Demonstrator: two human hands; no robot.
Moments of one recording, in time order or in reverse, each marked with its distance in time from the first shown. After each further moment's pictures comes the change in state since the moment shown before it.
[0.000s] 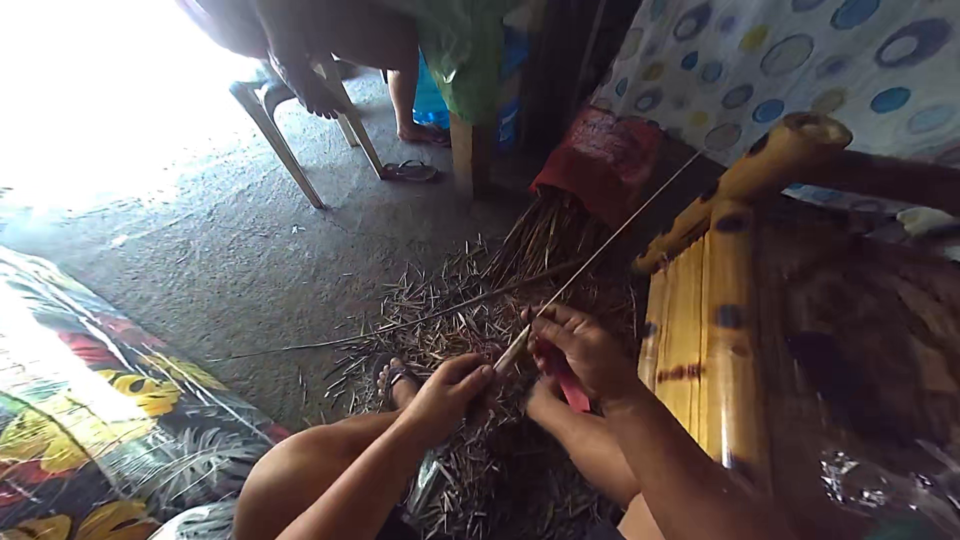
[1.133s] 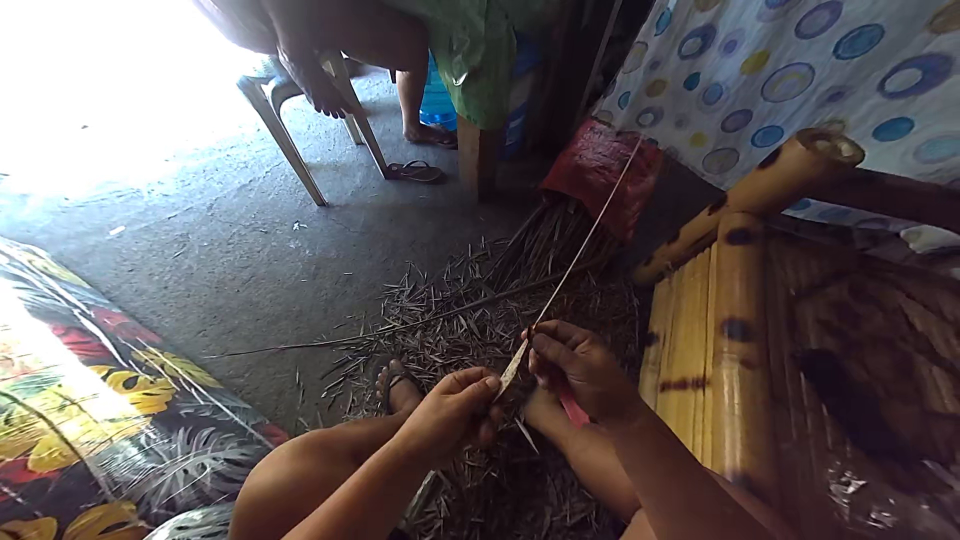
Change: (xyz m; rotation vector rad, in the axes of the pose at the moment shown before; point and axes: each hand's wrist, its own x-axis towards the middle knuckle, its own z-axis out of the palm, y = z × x) left_hand -0.009 0.002 0.002 -0.355 -0.068 -0.045; right_hand -0.004 0.007 0.011 0.052 -0.047 -0.040
